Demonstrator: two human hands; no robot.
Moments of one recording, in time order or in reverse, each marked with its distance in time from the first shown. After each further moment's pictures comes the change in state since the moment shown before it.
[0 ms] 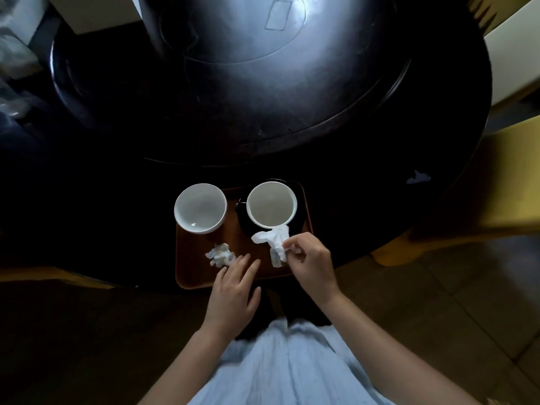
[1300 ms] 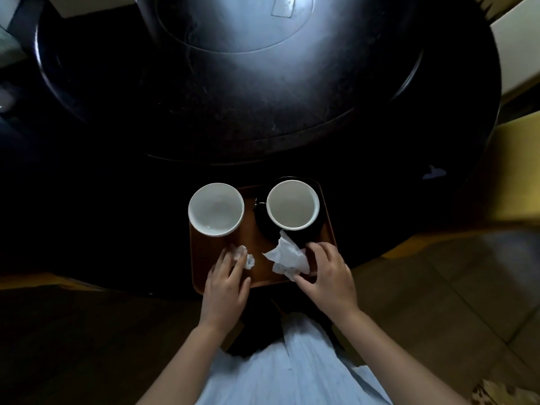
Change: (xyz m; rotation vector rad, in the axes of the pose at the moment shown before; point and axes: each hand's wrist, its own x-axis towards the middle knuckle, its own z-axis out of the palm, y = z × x) left_hand 0.006 -0.065 -0.002 -0.119 0.003 -0.146; right_hand -0.025 0.010 0.034 -0.456 -0.122 0.191
